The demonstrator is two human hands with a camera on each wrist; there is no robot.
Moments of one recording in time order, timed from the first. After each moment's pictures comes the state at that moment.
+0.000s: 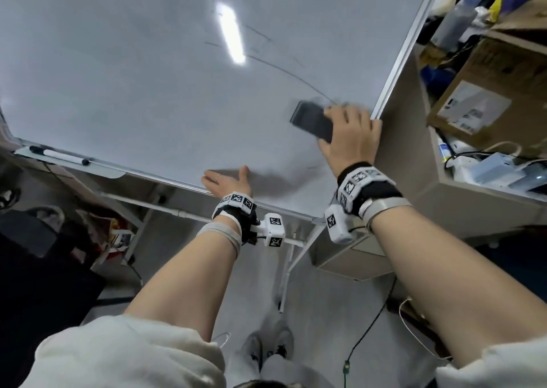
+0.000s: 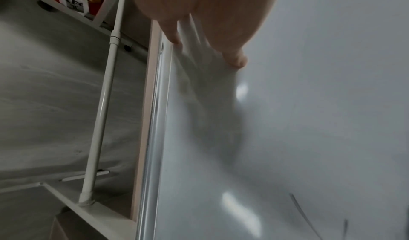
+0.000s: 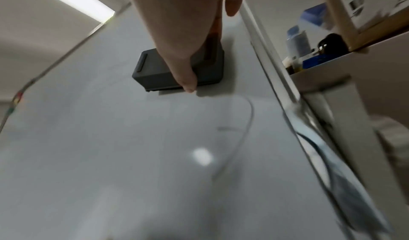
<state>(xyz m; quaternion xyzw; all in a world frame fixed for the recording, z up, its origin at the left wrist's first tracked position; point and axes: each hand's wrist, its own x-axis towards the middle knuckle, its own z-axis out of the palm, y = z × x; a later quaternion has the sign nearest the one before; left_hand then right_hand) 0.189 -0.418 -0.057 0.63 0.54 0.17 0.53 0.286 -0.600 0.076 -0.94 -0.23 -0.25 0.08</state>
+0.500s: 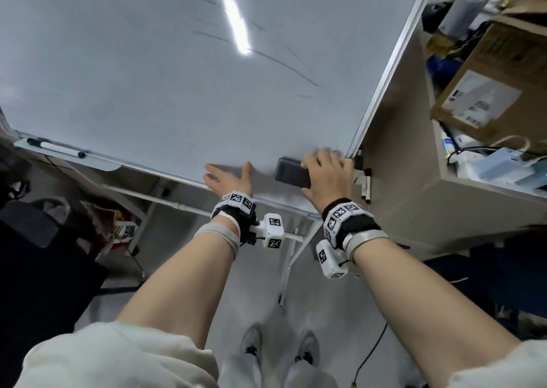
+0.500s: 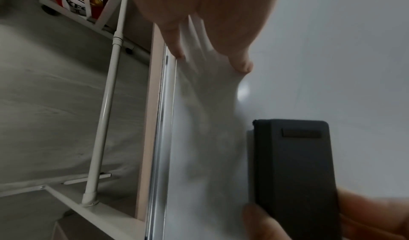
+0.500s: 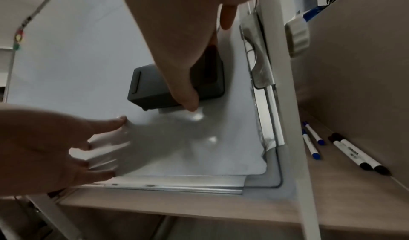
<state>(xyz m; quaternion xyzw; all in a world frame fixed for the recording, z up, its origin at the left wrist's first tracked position) 0.192 -0.435 -0.063 0.64 0.55 0.14 0.52 0.253 -0.619 -0.005 -0.94 -0.31 -0.10 0.00</state>
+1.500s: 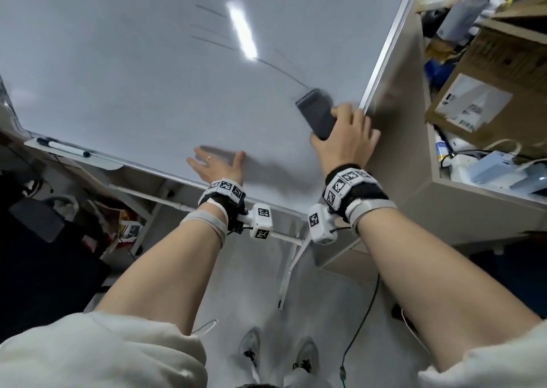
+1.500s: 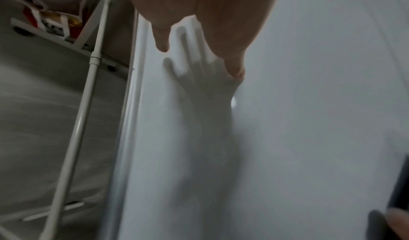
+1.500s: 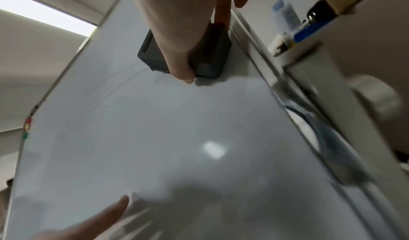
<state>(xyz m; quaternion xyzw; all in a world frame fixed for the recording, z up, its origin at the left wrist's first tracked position) 0.191 -0.426 -0.021 0.70 0.55 0.16 0.44 0.291 -0.616 0.063 -0.94 -0.13 -0.23 0.22</state>
